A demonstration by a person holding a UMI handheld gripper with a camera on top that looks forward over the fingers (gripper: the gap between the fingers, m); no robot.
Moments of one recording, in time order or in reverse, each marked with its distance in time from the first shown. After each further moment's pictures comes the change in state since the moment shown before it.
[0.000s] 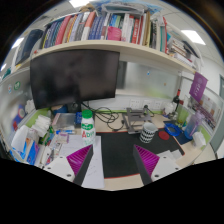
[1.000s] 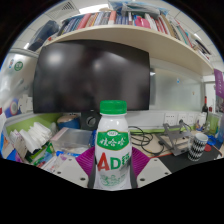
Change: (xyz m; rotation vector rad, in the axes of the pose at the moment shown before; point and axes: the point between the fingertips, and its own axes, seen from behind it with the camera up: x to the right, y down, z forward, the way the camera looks) arm -0.139 -0.018 0.219 0.371 -0.156 -0.002
